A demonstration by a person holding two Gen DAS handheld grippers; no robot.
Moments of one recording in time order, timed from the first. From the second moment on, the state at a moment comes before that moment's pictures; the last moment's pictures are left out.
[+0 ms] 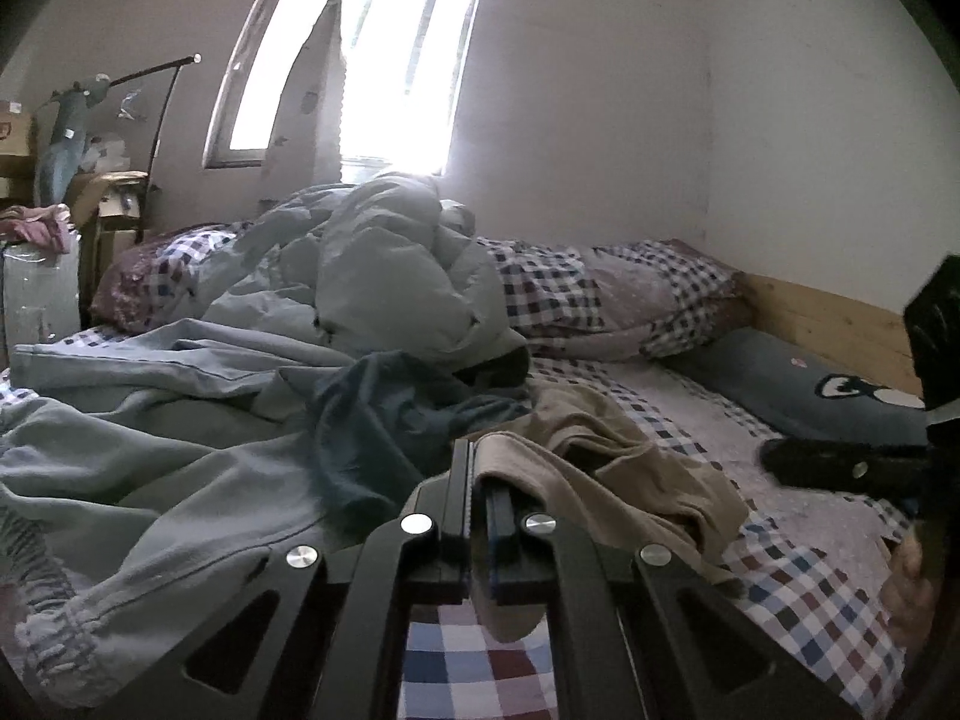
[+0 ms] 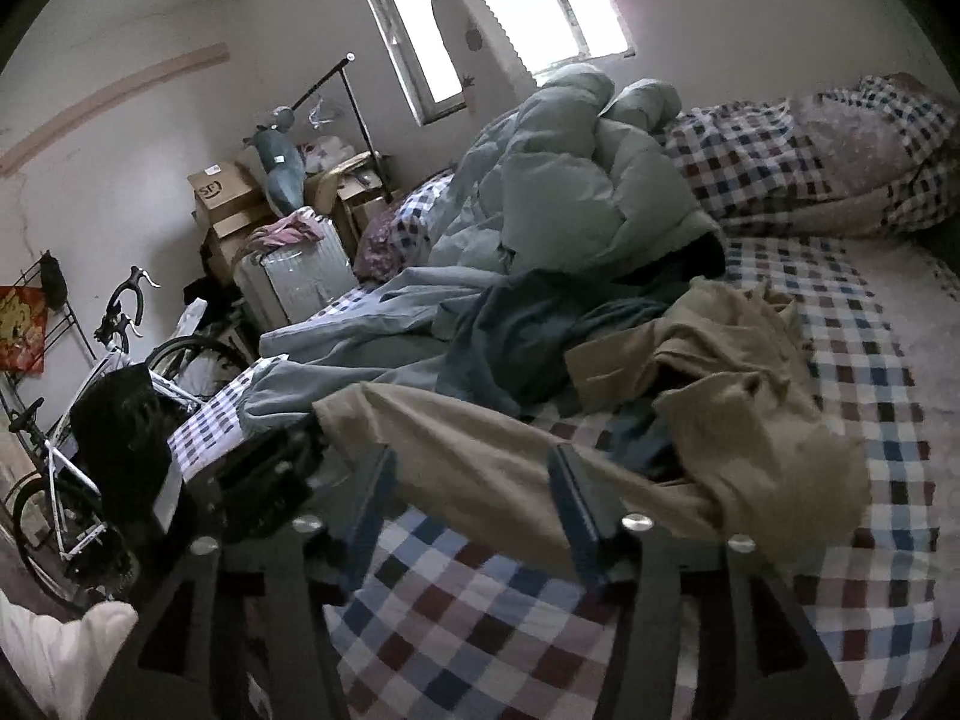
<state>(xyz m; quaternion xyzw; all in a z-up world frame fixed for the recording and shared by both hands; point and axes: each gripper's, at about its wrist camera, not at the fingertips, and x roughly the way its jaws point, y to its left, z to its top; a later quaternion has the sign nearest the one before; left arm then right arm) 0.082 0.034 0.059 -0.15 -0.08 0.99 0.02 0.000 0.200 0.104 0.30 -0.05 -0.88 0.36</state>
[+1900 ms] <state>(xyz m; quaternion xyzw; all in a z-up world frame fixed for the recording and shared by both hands) 0.147 -0.142 0.081 -0.04 -0.30 0.92 -0.25 0.012 0.285 0.132 0.18 -0.03 -0.98 0.10</state>
